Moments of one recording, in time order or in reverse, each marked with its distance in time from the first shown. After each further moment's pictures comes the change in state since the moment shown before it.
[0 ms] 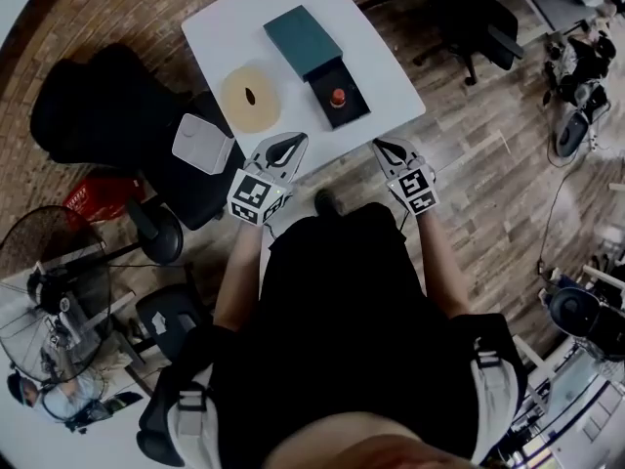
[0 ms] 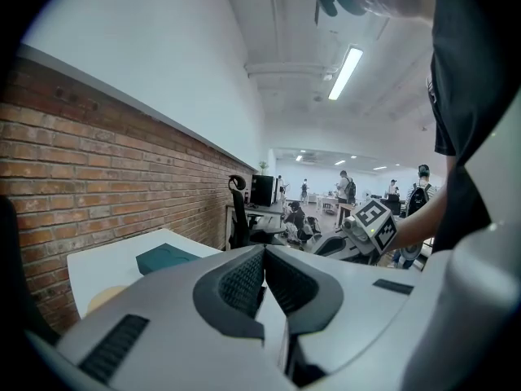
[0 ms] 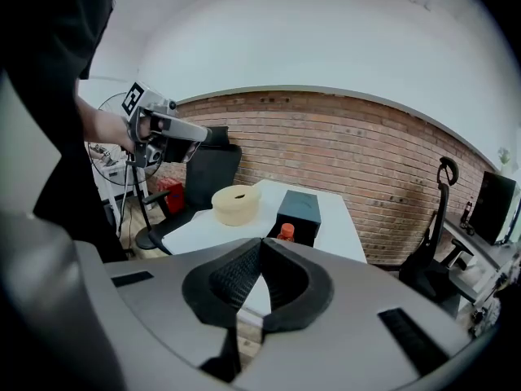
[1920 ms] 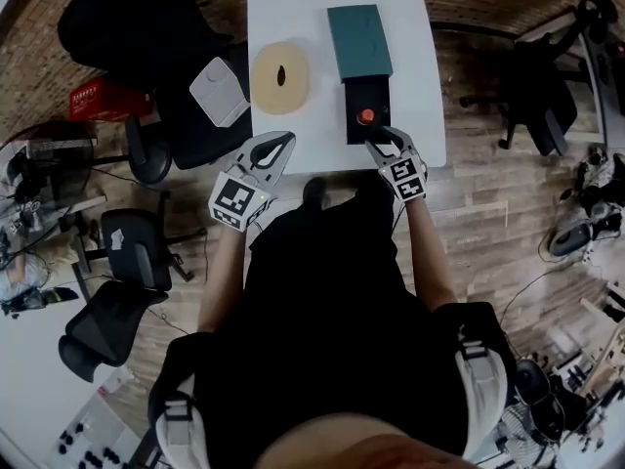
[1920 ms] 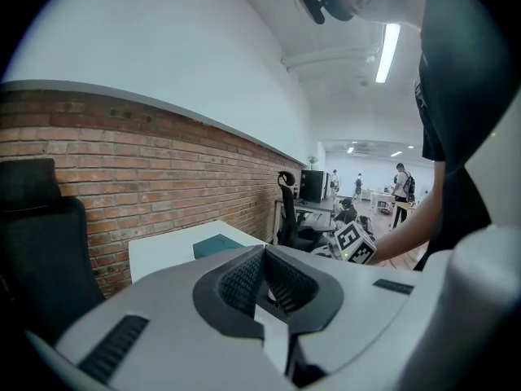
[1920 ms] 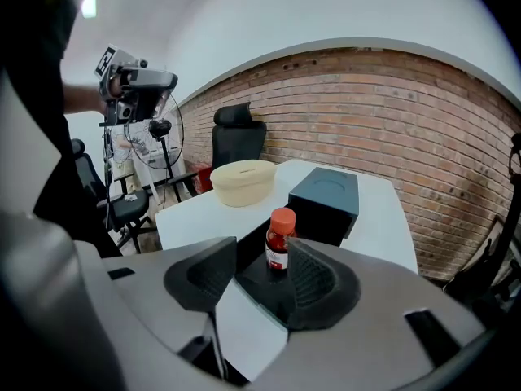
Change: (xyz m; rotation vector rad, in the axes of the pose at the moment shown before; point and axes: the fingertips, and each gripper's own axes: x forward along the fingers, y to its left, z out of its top) left arm -0.011 0.049 -0.001 -0.099 0.057 0.379; right arm 0.140 -0.056 -0.030 -0.107 0.100 0.309
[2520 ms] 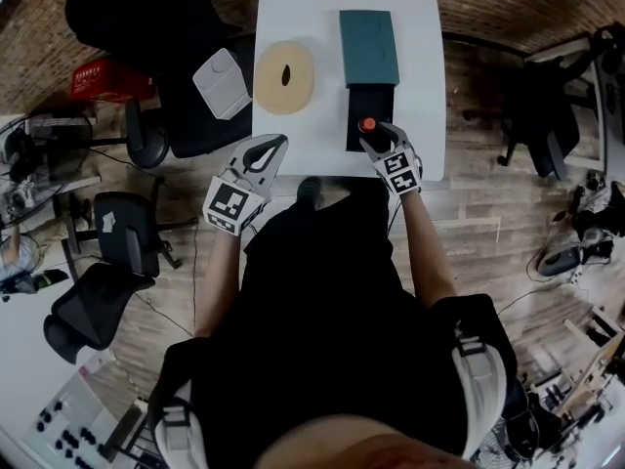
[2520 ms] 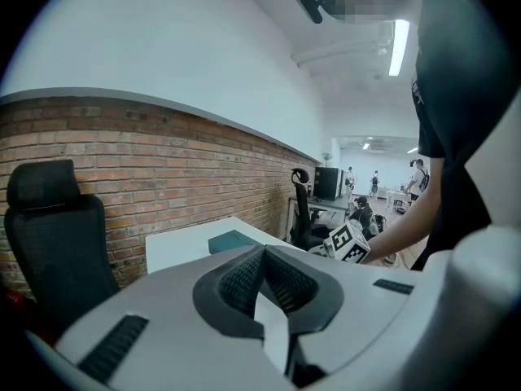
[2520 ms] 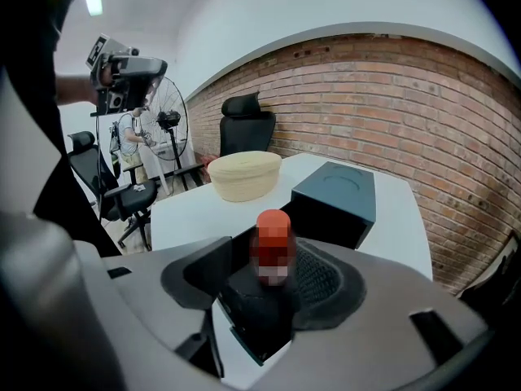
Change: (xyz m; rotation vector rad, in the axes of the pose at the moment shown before) left arm -0.004 0.012 -0.004 -0.023 0.023 0.102; right arm 0.039 -0.016 0.001 -0.064 0.048 0.072
